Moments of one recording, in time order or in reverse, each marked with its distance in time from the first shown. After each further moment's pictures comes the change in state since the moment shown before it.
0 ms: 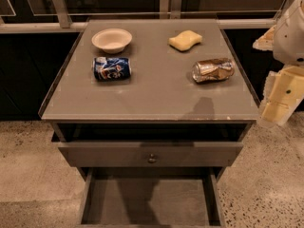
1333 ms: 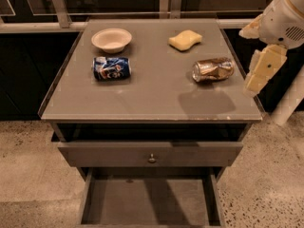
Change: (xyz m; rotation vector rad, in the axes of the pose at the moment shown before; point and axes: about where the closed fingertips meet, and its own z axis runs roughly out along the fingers) arm -0.006 -0.080 0.038 -0.028 -0.150 -0.011
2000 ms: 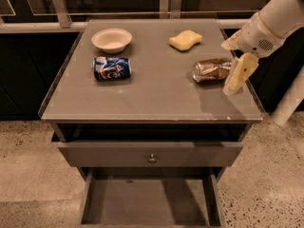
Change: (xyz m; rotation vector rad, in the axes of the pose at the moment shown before) arm 0.001 -0.046 0.075 -0.087 -0.116 0.025
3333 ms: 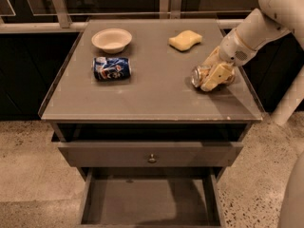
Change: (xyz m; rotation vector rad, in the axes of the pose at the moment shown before) arm -0.006 -0.034 0.072 -0.060 -0.058 -0.006
